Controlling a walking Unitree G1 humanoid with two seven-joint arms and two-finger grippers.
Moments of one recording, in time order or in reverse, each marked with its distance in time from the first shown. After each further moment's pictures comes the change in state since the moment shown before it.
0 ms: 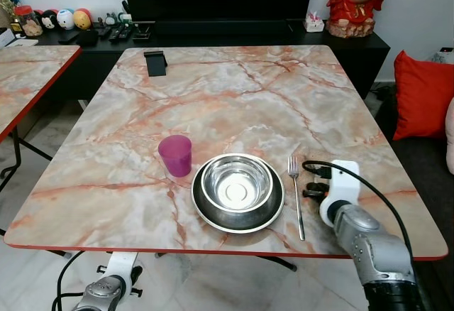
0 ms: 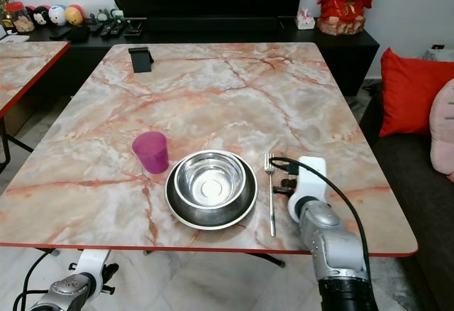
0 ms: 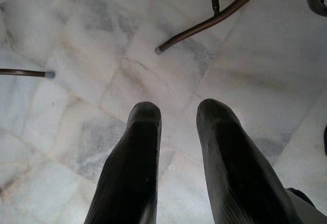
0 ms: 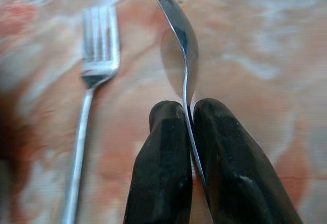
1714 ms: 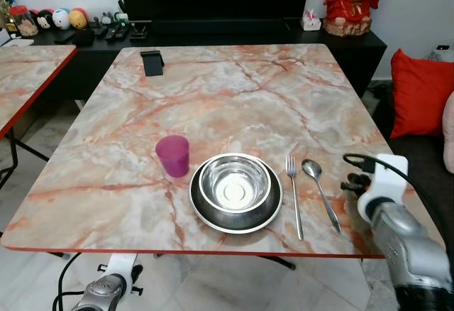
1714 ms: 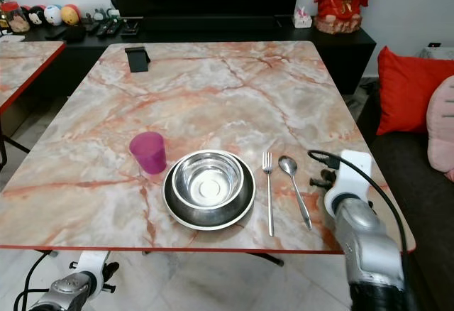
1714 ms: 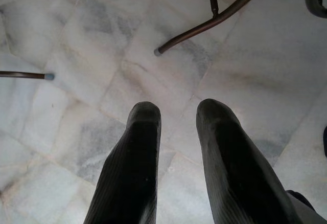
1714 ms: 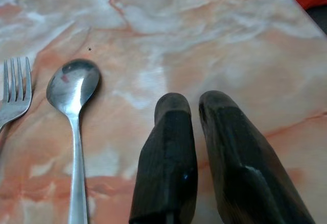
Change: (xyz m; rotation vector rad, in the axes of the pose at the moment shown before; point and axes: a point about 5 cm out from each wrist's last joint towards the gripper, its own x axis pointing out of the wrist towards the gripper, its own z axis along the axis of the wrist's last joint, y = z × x) left arm 0.000 0.000 0.002 -0.002 -0.003 0.003; right arm -0.020 -0.059 0.011 0.004 -0.147 -0.067
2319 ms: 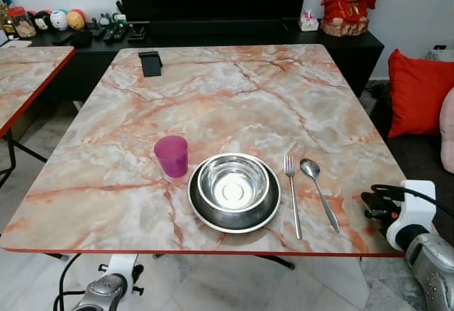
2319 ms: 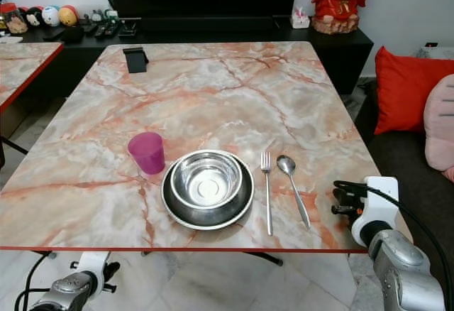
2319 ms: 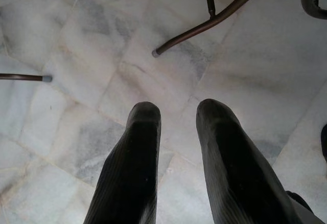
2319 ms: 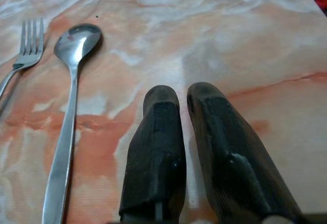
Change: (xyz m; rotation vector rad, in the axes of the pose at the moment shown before) left arm 0.000 -0.001 0.001 -0.001 0.000 -0.004; right arm -0.017 -0.028 -0.022 -0.006 -0.021 0.177
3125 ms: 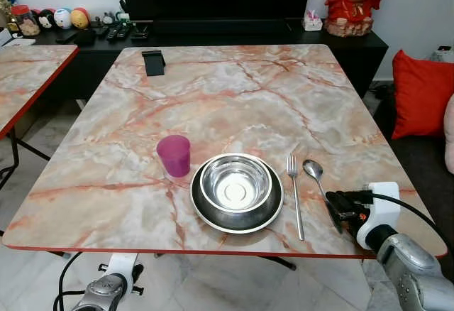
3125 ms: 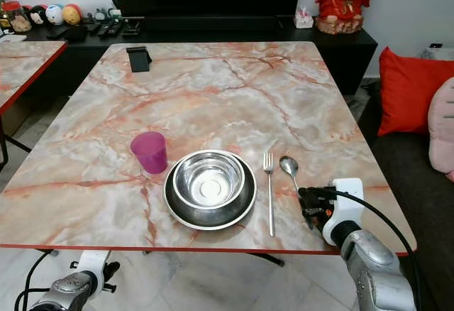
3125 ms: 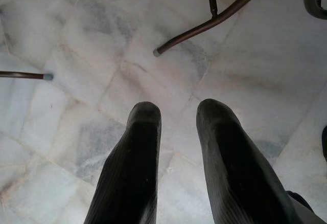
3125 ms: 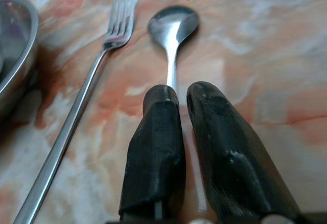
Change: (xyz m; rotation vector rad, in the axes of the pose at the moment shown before) left arm 0.000 0.000 0.000 0.000 -0.002 0.001; right arm 0.014 0.042 -0.016 -0.013 0.002 0.190
